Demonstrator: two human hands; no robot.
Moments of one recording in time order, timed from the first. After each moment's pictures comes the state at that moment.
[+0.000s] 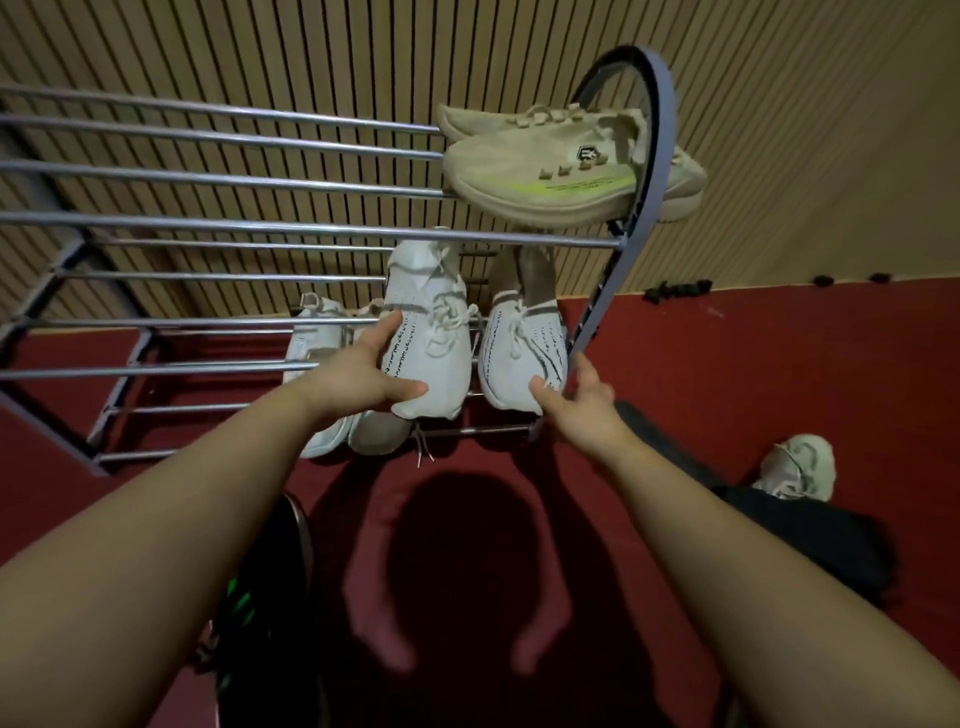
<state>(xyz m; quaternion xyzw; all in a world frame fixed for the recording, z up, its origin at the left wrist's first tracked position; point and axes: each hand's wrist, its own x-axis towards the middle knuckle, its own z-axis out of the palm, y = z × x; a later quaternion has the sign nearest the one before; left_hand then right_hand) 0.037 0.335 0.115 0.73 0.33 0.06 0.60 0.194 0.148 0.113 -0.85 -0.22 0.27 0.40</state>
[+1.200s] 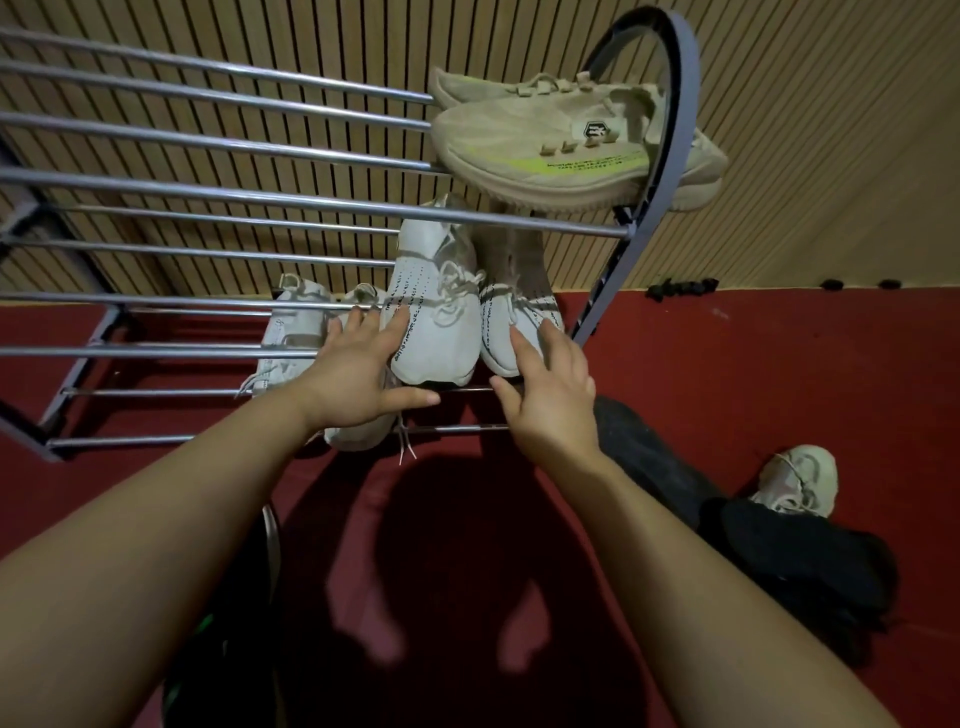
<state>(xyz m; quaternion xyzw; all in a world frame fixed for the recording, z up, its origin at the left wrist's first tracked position) 0.057 0.340 0.086 0.94 0.25 0.00 0.23 0.191 0.168 0.094 -0.89 -0.43 0.01 0.19</state>
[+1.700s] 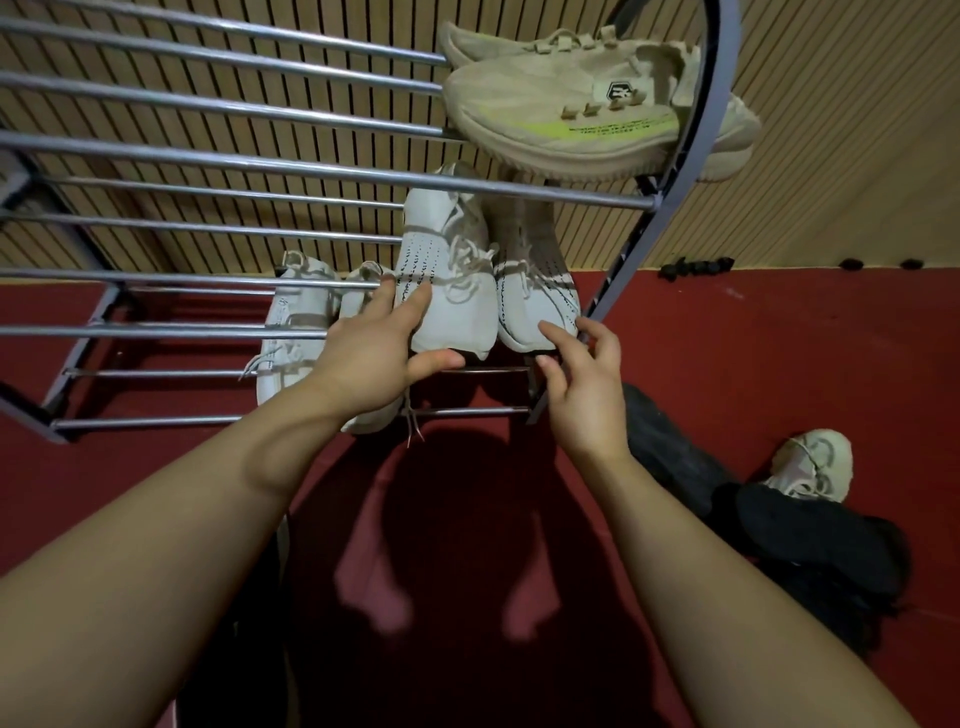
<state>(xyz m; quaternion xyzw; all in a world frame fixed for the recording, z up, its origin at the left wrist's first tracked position) 0.066 0.324 0.095 0.92 0.30 0.05 0.23 0.202 0.156 0.082 -0.84 -0.37 0.02 0.40</state>
